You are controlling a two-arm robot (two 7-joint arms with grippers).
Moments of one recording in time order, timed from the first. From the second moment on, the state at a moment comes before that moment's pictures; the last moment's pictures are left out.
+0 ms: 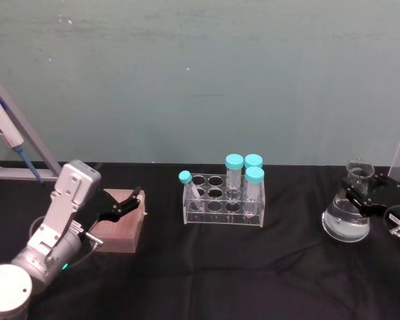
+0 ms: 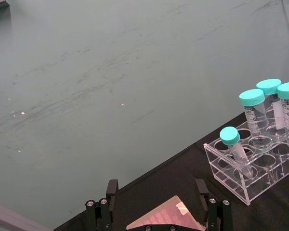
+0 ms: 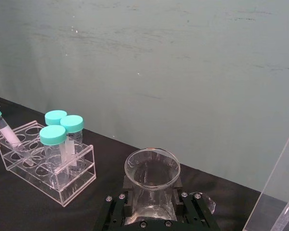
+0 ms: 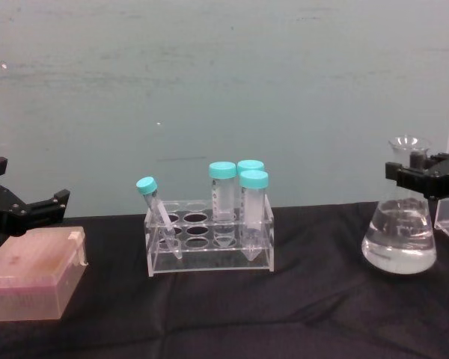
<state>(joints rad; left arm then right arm) -0.20 0.60 0.45 -1.41 -0.25 -0.12 0.03 0.38 0.39 -0.27 -1.18 0.34 -0.04 0.42</state>
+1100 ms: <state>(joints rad) -0.20 0.60 0.45 -1.41 -0.25 -0.12 0.03 0.36 0.39 -0.23 -1.18 0.33 -0.02 0.41</state>
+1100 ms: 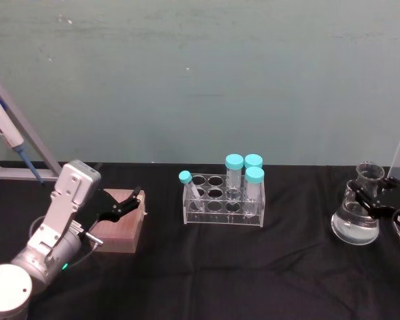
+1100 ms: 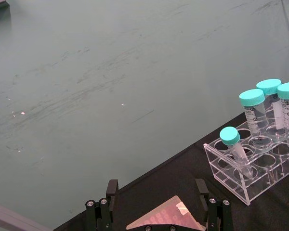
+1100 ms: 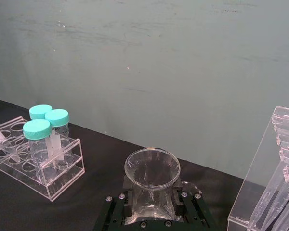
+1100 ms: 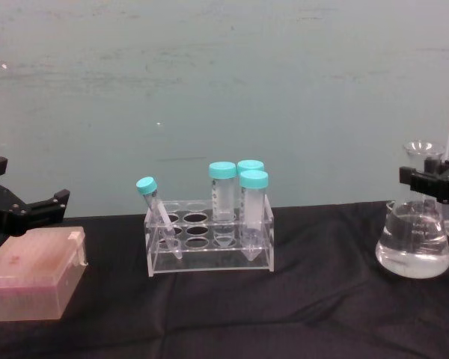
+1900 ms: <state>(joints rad) -0.20 0.60 0.45 -1.41 -0.25 -0.12 0.03 0.38 0.38 -0.23 -1.16 0.33 -0.01 0.41</state>
